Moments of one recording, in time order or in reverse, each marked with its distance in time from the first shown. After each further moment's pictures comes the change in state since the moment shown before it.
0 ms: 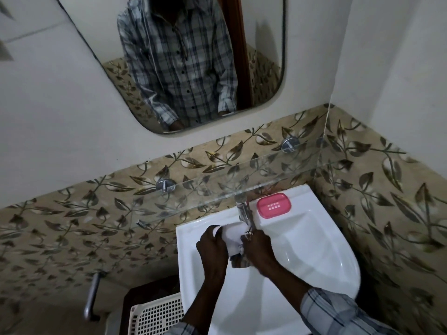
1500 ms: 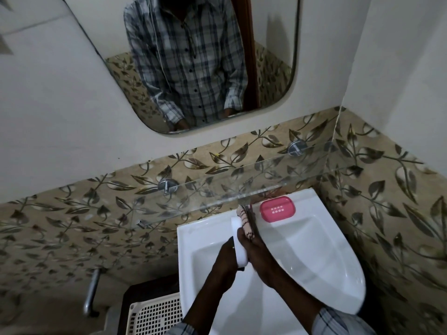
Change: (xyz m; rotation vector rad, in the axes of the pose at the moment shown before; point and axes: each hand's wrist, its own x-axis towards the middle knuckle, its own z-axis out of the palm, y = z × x) left_hand -0.005 -0.003 0.011 -0.355 -0.688 -0.297; right_hand -0.023 -0.017 -0.014 0.537 -0.330 -0.052
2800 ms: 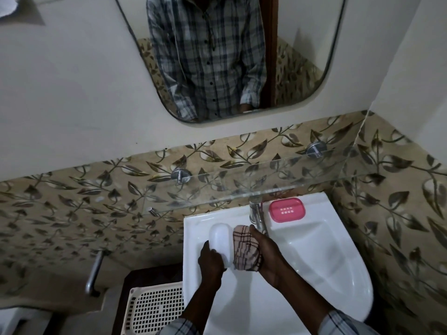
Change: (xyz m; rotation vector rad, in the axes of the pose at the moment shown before) left_hand 0.020 -0.060 -0.037 -0.181 0.582 -0.172; right_hand 0.029 0.023 -0.007 0.221 0.016 0.346
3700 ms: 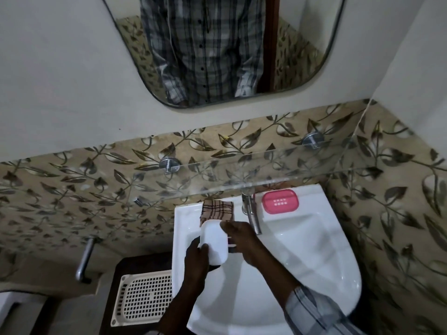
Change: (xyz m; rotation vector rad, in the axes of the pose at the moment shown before) left_hand -0.007 -0.014 -0.013 -0.118 -0.131 -0.008; right_hand 0.041 0.006 0.012 -0.370 -0.023 -0.096
